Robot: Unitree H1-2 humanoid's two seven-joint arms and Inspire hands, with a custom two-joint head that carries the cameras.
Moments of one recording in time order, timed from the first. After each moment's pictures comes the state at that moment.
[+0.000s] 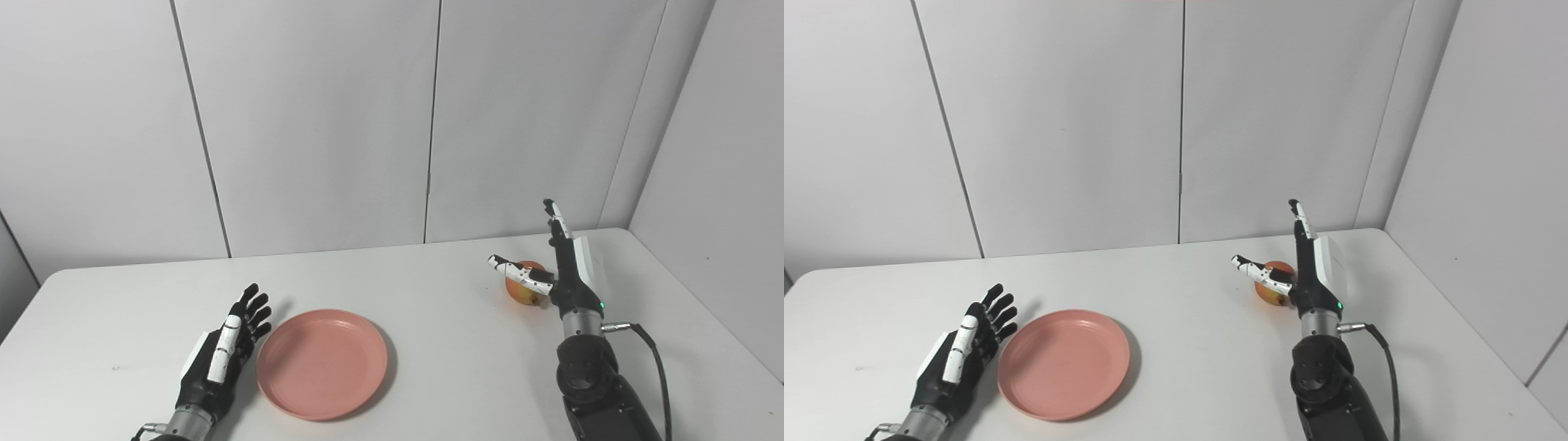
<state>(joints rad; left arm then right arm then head) -0.33 0.12 0.03 0.38 -0.18 -0.10 -0.28 -0.46 -0.22 -0.05 0.37 -0.49 0.04 -0.31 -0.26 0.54</state>
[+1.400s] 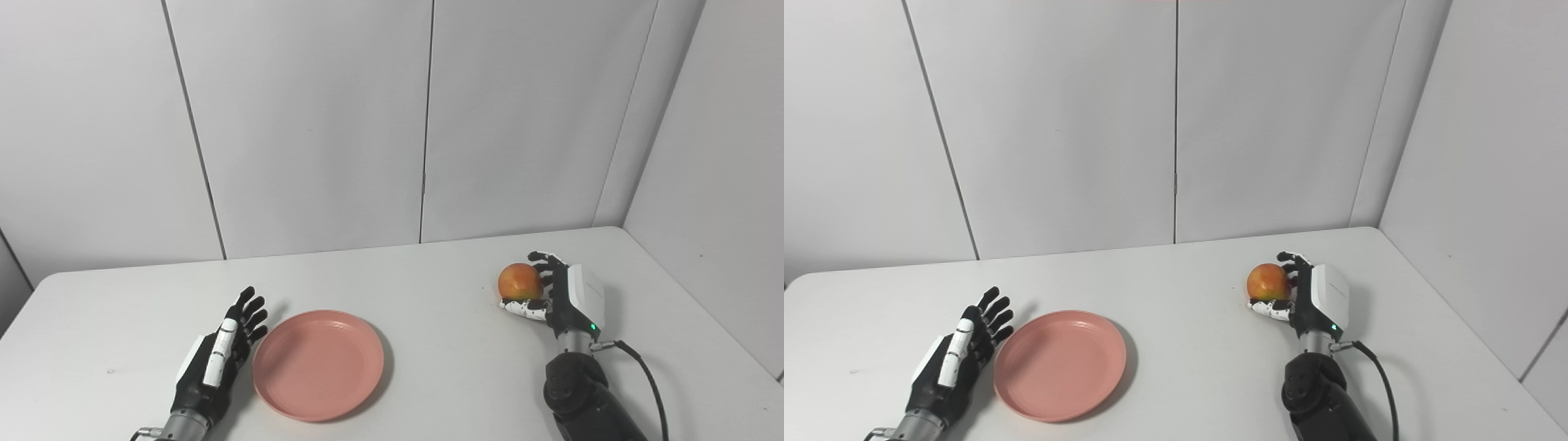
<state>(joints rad) -0.32 0.12 0.03 0.36 -0.18 -0.09 -0.28 -0.51 -0.25 0.03 0.68 -0.51 -0.01 -0.57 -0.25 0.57</state>
